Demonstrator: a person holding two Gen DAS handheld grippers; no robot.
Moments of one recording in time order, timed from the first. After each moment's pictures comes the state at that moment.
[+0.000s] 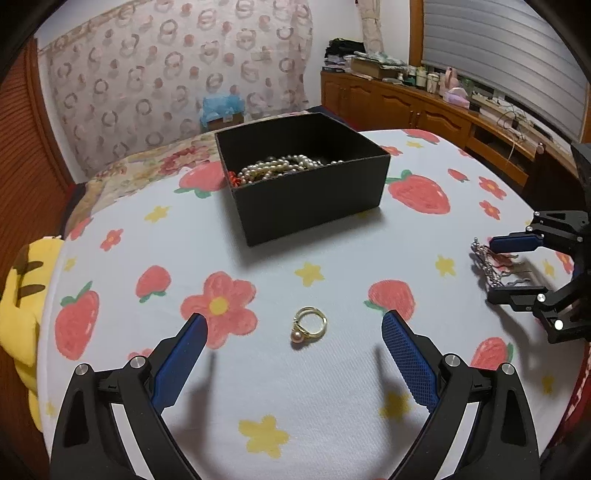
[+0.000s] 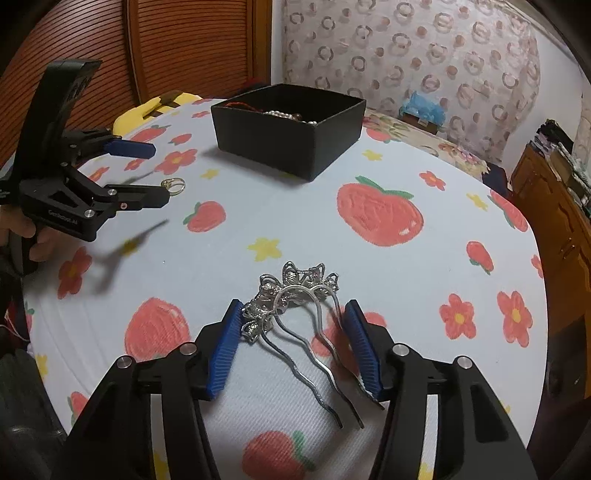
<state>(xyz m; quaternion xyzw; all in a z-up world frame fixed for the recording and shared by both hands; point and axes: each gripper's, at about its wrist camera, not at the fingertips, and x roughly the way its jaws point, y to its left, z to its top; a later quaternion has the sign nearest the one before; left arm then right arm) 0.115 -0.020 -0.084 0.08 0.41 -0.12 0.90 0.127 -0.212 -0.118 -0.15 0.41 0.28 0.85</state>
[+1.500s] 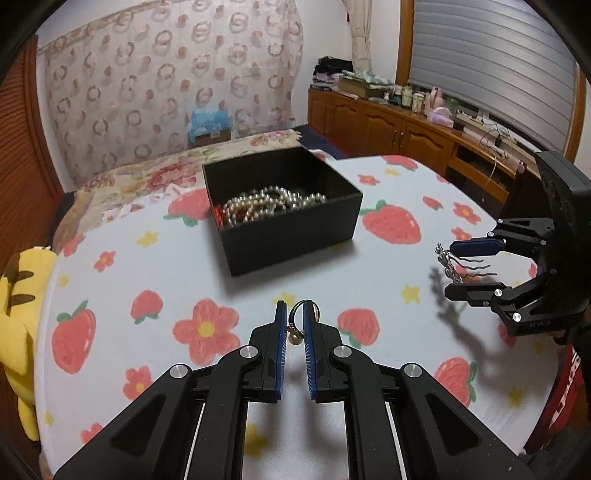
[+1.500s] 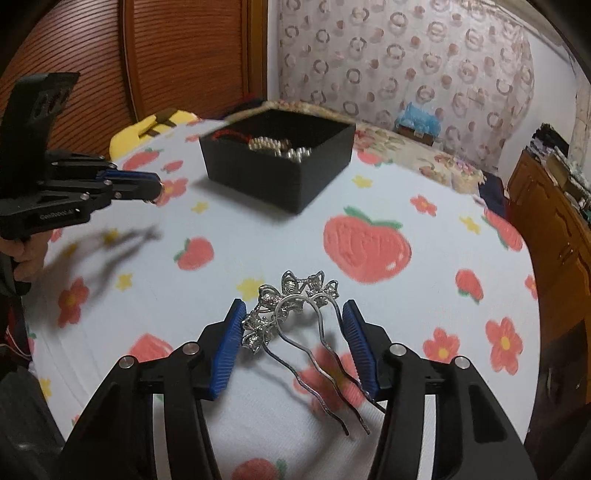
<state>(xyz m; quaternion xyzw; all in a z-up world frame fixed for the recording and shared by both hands) 0.112 -0.023 -0.055 0.06 0.38 -0.15 0.91 0.141 -0.211 -0.100 -0.14 0.38 0.29 0.87</state>
